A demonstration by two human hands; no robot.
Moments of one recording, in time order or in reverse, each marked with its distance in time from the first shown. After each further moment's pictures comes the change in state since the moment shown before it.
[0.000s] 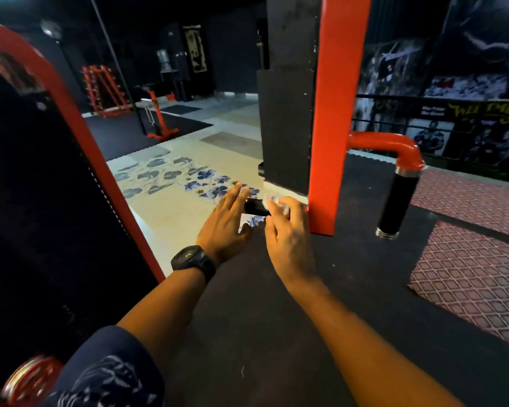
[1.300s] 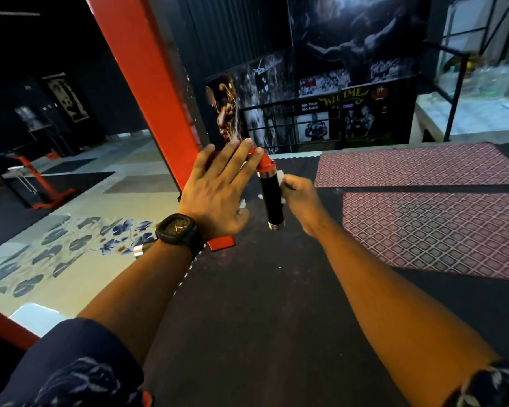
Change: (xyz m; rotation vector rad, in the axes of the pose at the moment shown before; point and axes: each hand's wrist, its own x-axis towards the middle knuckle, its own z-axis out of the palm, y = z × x) left_hand 0.130 0.171 -0.014 0.640 0.251 0.700; right_hand 0.081 0.170 -0.126 0.653 -0.021 0.681
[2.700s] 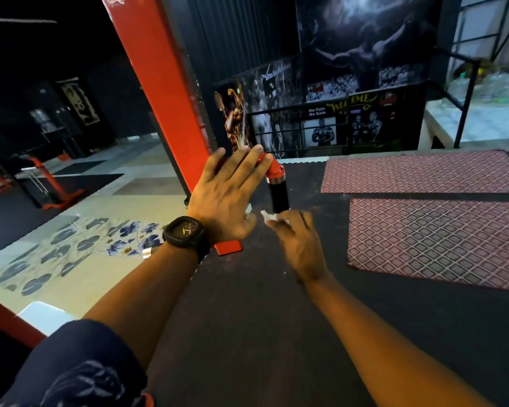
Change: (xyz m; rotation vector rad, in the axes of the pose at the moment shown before) left_hand 0.001 -0.004 -0.004 0.004 -0.028 0.020; right_hand -0.056 0.055 0.028 -0.585 0.274 -0.500
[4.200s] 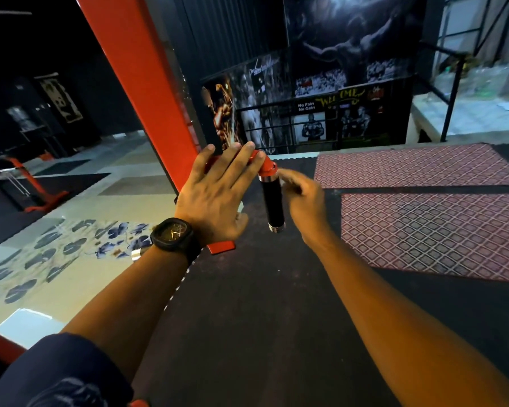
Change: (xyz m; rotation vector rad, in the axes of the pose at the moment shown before) left_hand 0.010 -0.009 0.017 0.063 0.025 0.014; right_hand 0.083 -0.011 -0.020 0.388 -0.020 0.321
